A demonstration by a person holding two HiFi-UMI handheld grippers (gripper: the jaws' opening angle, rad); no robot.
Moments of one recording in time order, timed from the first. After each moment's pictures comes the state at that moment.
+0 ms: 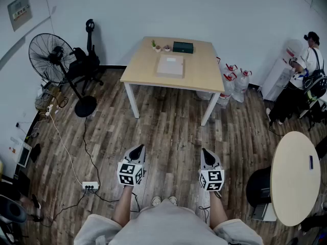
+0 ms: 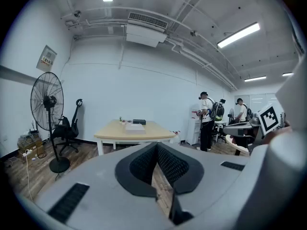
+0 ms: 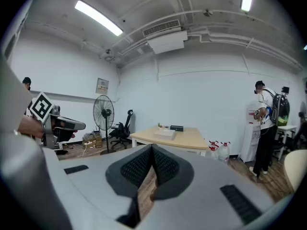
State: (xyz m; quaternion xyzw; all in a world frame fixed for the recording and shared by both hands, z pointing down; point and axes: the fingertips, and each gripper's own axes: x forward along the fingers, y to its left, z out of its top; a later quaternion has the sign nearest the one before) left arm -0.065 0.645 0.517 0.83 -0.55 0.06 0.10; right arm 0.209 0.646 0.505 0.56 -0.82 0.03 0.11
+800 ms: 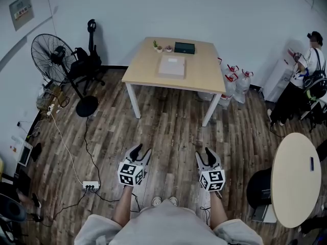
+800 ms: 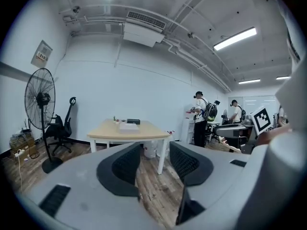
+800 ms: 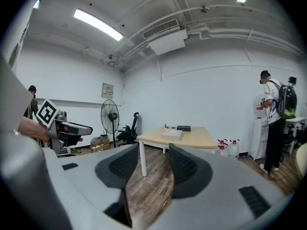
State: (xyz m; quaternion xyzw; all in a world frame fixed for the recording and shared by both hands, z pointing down) left arm -0.054 0.648 0.523 0.85 -0.52 0.05 0.10; right arm 0.197 0.646 0.514 0.52 -0.85 0.05 0.09
